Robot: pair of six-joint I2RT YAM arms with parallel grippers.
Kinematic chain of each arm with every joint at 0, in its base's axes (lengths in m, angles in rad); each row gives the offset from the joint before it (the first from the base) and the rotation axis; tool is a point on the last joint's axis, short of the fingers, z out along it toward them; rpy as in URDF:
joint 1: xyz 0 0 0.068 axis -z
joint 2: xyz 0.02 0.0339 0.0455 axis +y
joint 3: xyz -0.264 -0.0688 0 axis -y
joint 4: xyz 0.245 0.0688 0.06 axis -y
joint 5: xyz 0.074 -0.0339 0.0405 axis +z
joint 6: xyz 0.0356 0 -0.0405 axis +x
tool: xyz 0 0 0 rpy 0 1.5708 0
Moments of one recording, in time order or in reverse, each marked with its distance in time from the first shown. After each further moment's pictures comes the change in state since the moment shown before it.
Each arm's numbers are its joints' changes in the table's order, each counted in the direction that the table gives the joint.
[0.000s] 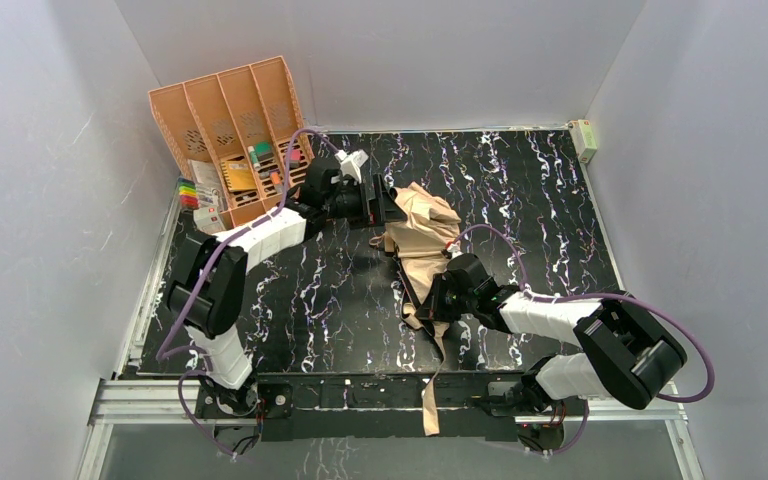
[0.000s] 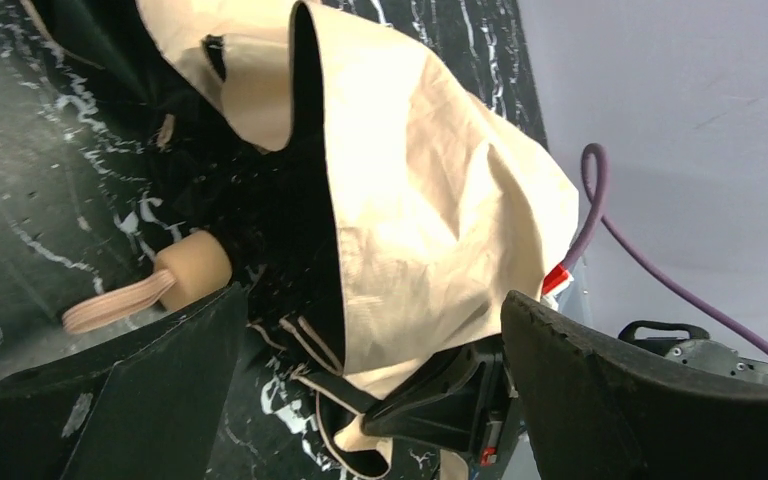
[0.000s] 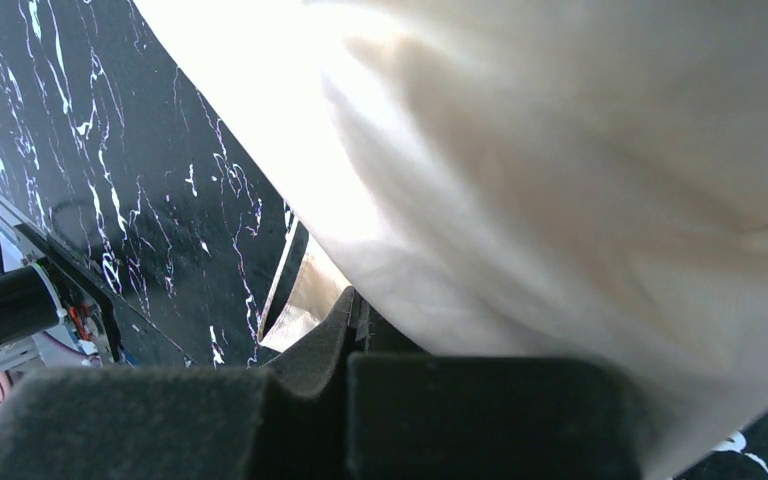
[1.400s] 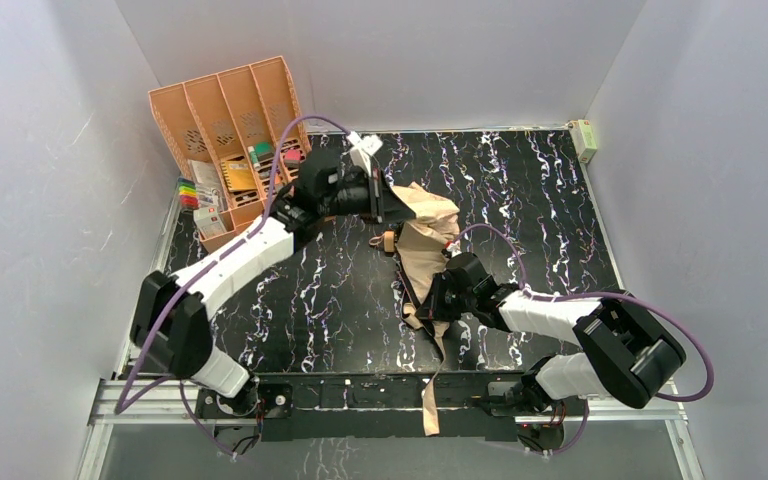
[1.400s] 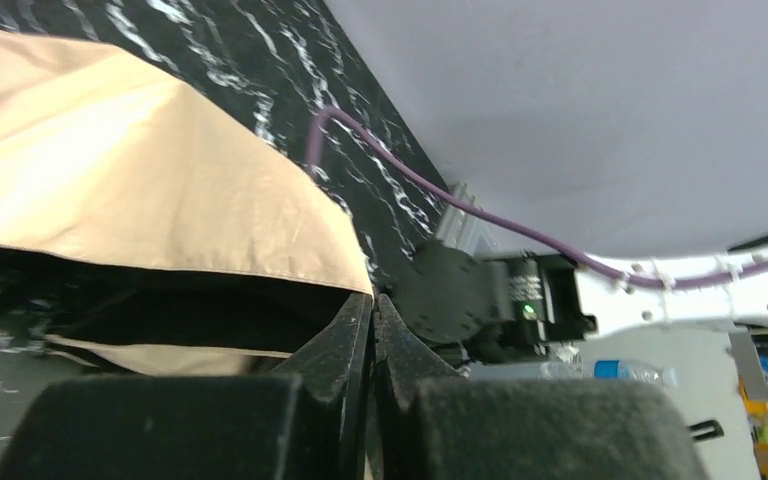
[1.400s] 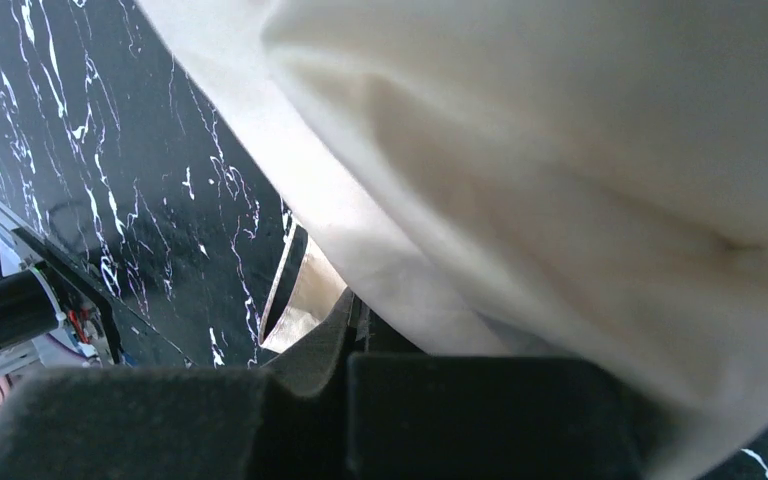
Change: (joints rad) left arm 0.100 -0.210 0.057 -0.030 -0.077 -0.037; right arm 0.000 0.004 0.013 -0.017 -0.002 0.005
